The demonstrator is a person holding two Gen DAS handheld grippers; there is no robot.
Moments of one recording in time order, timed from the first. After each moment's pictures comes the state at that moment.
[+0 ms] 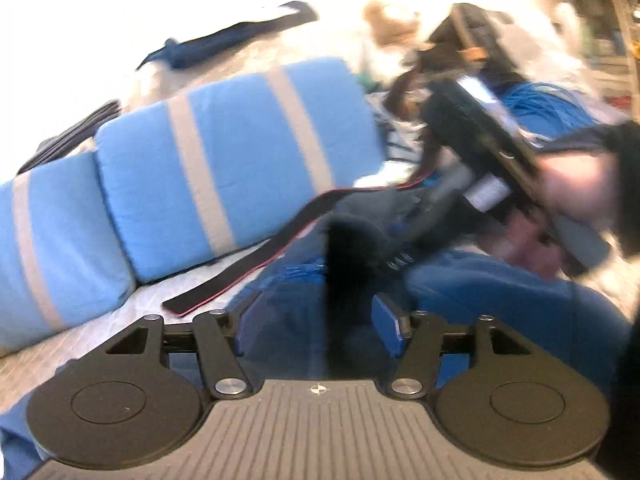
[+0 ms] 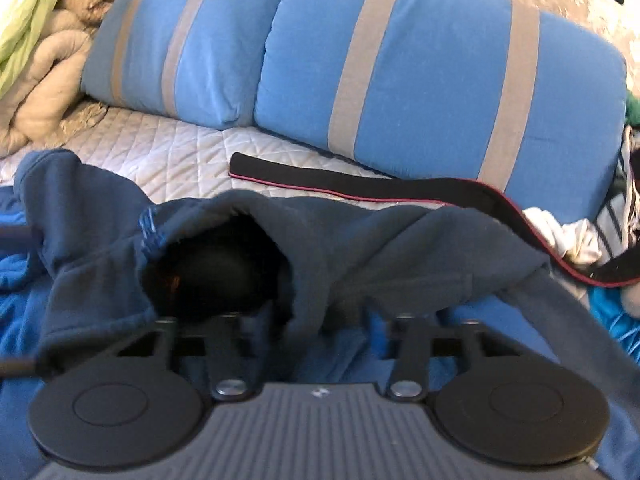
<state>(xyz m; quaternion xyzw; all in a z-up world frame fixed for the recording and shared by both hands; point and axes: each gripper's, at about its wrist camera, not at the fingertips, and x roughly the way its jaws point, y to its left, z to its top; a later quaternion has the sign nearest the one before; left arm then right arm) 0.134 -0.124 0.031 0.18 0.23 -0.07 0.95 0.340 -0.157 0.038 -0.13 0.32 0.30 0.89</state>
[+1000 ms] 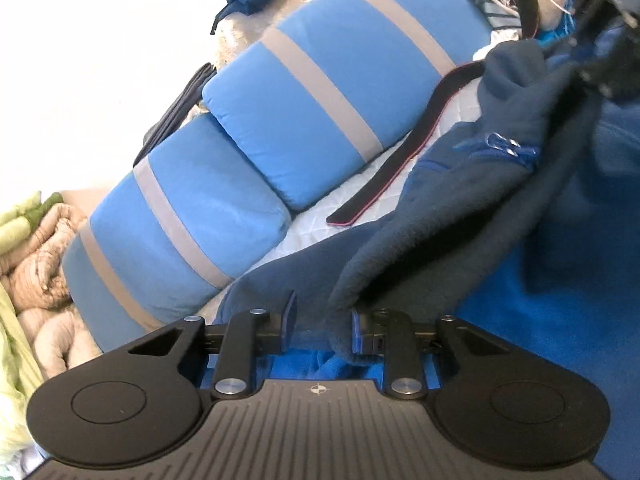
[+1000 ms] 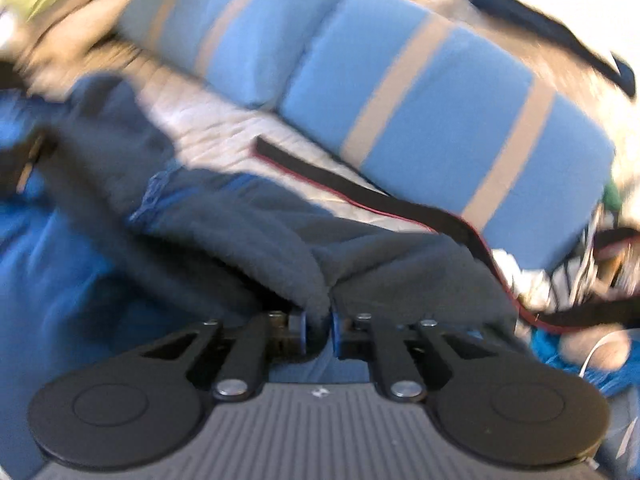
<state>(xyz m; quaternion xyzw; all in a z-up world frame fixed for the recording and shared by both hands) 0.094 -0.065 0.027 0.35 0.30 0.11 0.88 0.262 -0.141 0.052 -0.31 0.25 0.28 0.87</state>
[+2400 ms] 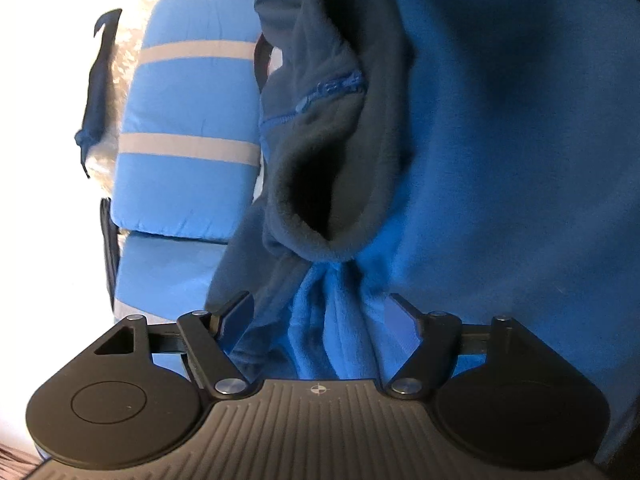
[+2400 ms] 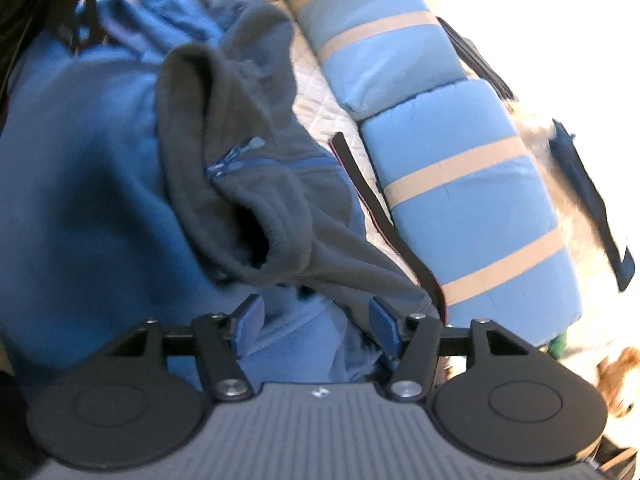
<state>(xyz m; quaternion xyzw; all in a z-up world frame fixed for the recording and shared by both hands) 0.030 -0.087 -0.053 0.64 0.29 -0.02 0.71 0.185 -0.157 0.043 -0.52 0.15 0.32 0.78</state>
